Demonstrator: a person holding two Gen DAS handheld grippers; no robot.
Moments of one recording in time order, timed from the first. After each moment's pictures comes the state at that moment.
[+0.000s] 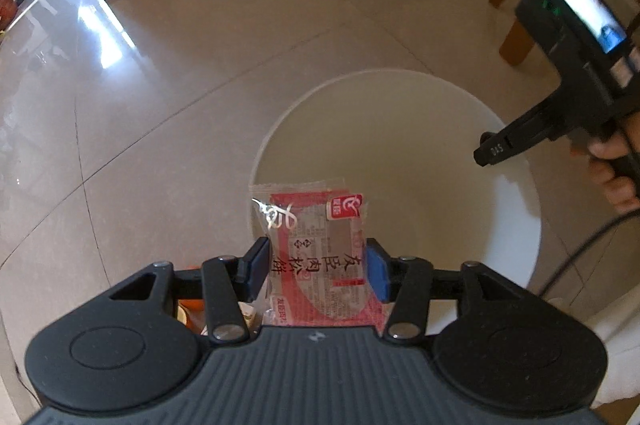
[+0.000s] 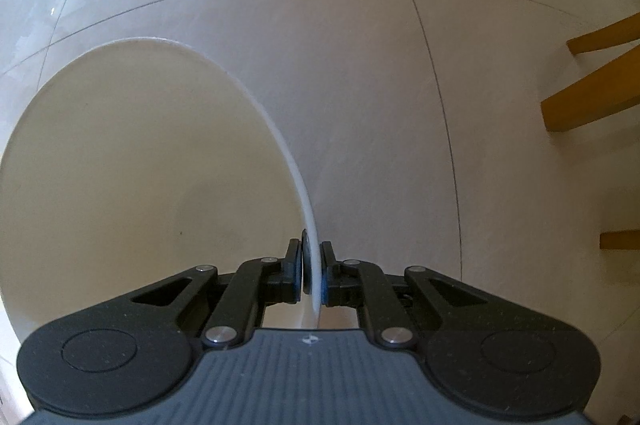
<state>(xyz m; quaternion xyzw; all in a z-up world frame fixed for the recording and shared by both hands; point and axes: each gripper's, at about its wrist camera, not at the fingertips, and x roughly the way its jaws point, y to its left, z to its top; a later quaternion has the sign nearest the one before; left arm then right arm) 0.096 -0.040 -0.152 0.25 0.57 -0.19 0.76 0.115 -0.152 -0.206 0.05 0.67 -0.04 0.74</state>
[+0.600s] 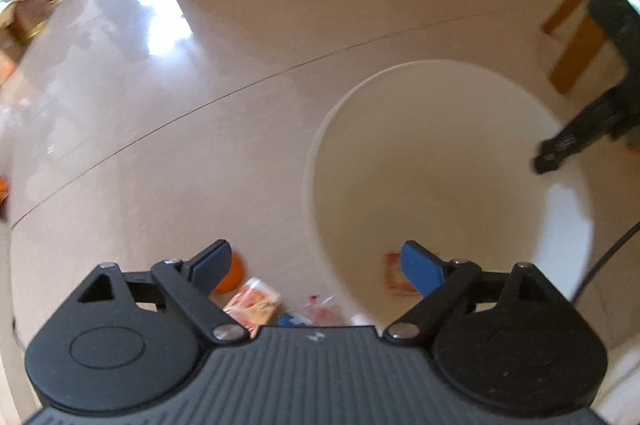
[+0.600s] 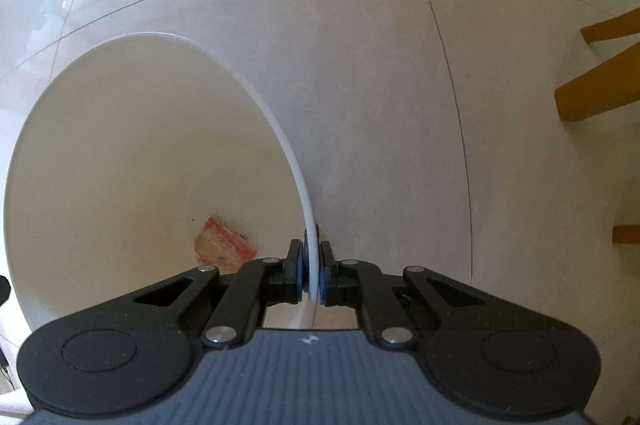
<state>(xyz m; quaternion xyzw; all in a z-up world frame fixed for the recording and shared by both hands) 0.083 0.016 -0.153 0.22 0.54 -0.11 0.81 0.122 -0.163 -0.211 0.07 0.68 -0.02 0.73</state>
